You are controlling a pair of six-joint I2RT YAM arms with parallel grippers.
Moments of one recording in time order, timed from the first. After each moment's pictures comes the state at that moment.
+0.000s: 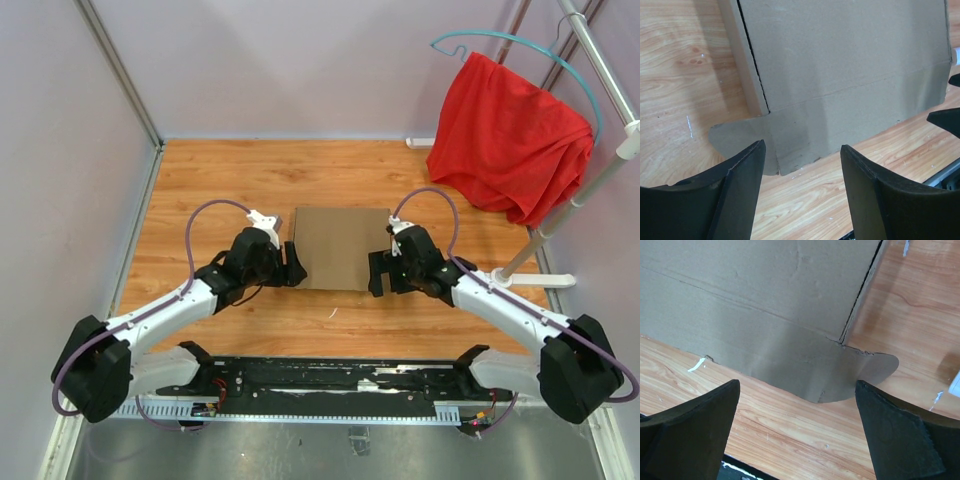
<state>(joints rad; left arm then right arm) -0.62 1.12 0.58 -0.11 0.03 -0.56 0.60 1.16 0.66 -0.40 0.01 0.35</state>
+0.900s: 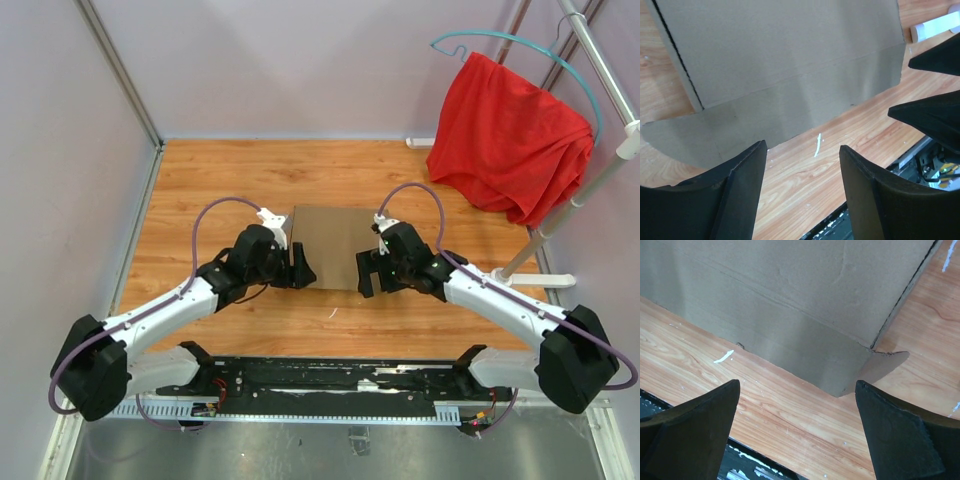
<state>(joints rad) -0.66 1.13 0.62 -0.13 0.15 -0.56 0.70 1.22 0.76 -0.45 0.00 0.36</state>
